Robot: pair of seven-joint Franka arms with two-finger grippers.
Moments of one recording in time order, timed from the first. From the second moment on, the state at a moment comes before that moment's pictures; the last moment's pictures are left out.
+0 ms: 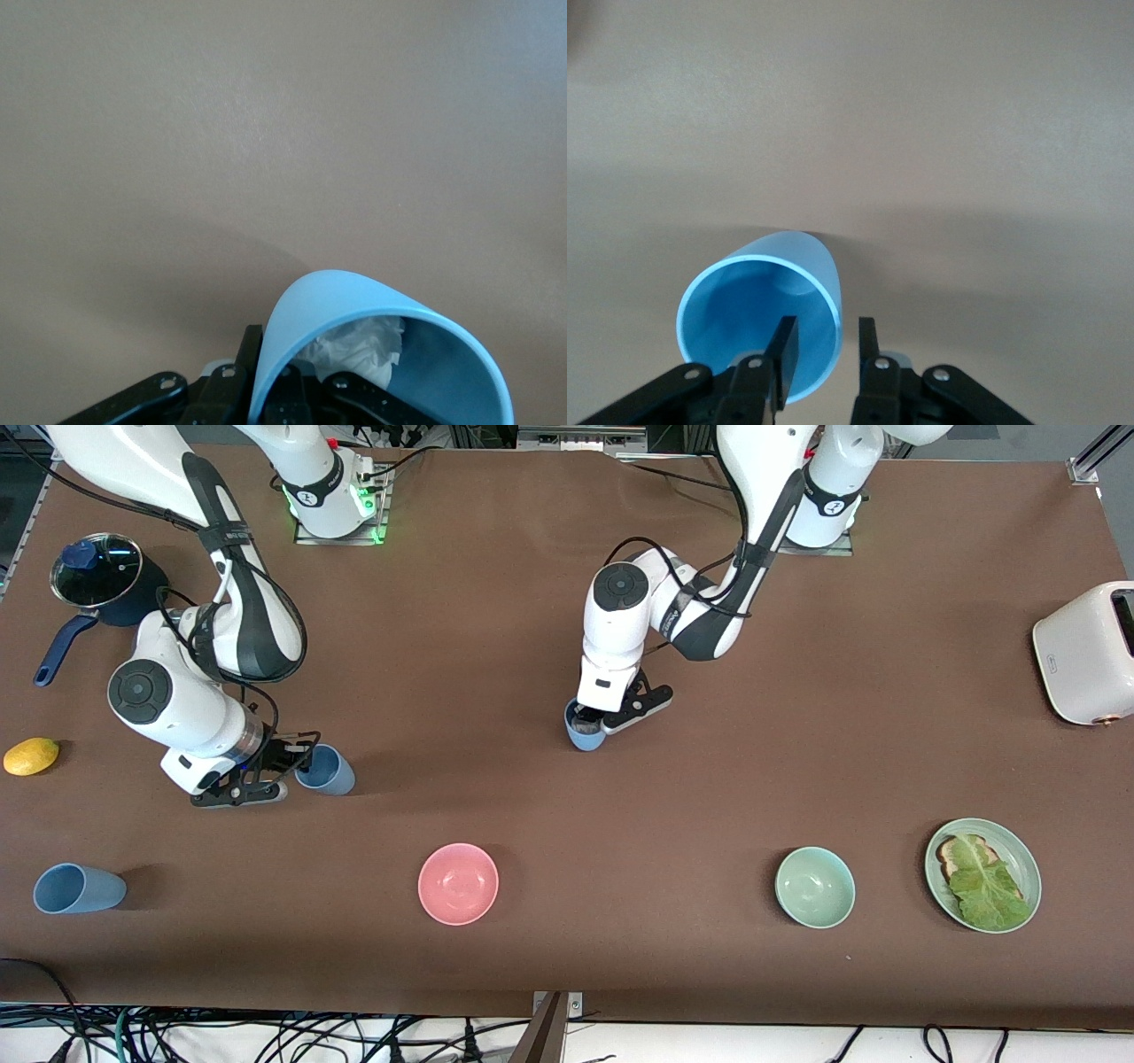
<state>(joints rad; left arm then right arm) -0.81 0.56 0.05 -1.81 0.04 2.47 -1.34 0.14 0.40 -0.03 -1.90 0.00 2.28 -0.01</state>
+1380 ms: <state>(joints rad) -0.81 0.61 0.04 -1.78 0.04 2.51 -1.36 0.14 0.42 -0.03 -1.86 0.02 2.31 -0.01</state>
